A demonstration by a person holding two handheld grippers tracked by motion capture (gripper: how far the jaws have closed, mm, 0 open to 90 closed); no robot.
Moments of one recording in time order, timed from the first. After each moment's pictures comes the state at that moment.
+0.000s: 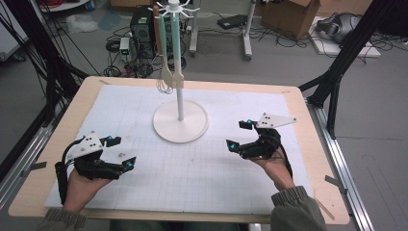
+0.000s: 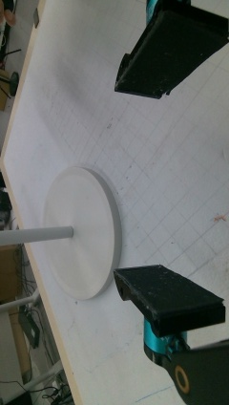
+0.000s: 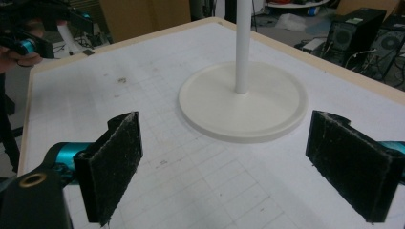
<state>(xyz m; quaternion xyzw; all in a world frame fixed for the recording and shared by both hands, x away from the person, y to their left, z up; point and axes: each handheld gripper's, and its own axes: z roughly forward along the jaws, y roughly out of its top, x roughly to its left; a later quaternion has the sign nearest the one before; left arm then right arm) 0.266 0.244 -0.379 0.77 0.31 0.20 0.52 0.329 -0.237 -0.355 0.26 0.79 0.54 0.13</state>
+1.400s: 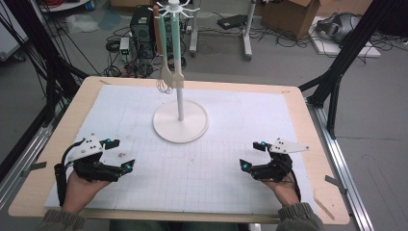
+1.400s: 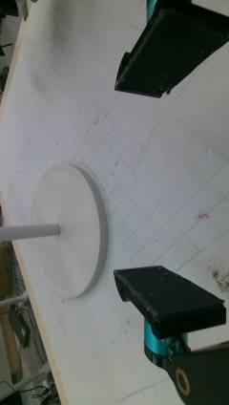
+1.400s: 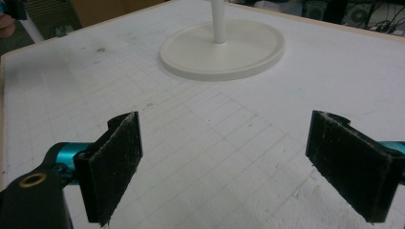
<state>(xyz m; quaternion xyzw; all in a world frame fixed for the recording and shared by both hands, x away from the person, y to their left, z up) 0.264 0.248 -0.386 0.78 0.31 0.19 0.51 0.290 -0.277 -0.412 0.32 0.77 0.53 0.14</state>
